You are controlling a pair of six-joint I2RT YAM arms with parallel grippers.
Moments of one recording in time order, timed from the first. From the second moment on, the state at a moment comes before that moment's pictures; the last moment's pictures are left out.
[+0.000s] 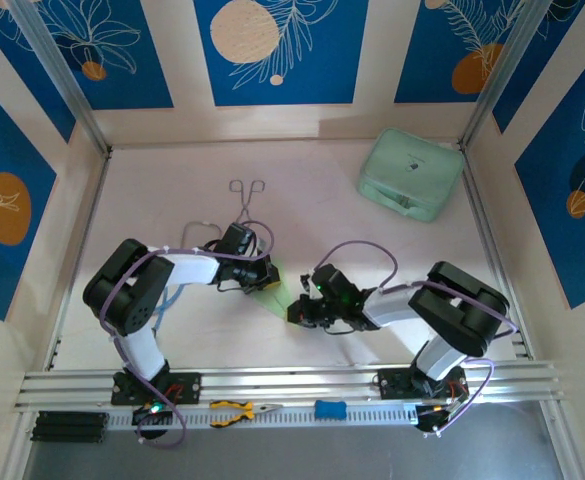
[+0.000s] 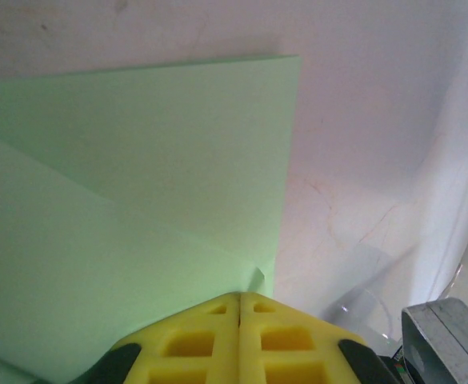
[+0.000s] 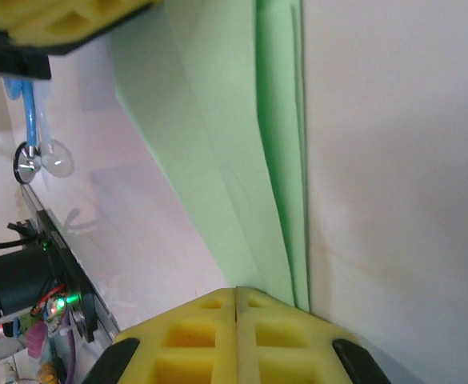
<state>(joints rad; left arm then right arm) -0.57 1.76 0.78 -0.01 0.54 -0.92 0.88 1.58 0.43 0.36 -0.44 1.03</state>
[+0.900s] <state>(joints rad) -0.57 1.75 0.77 0.00 0.53 -0.92 0.81 1.54 0.64 0.13 -0.41 1.02</state>
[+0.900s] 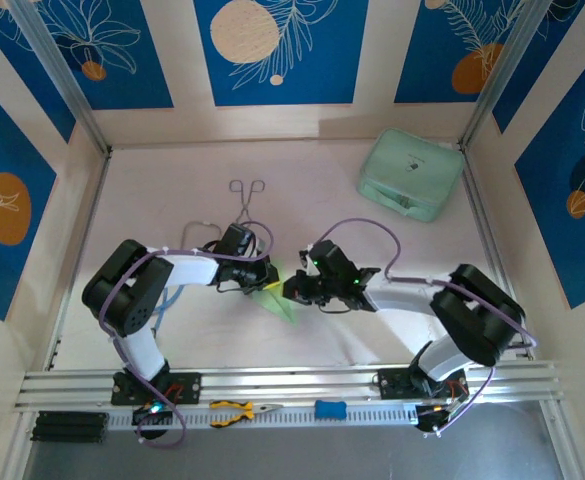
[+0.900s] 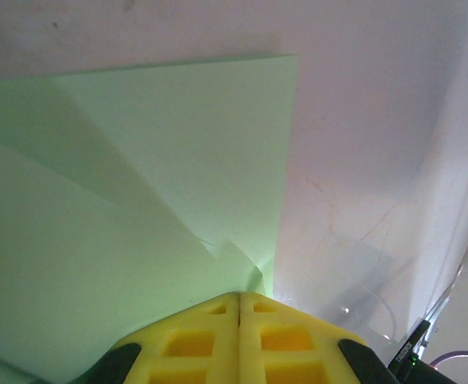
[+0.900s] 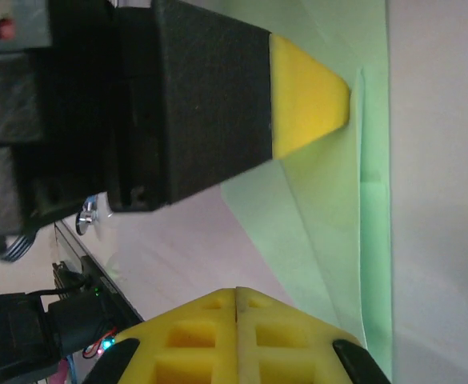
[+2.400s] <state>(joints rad) -0.58 1.62 0.74 -0.10 0.54 -0.80 0.82 1.73 0.56 0.42 -0.45 1.14</state>
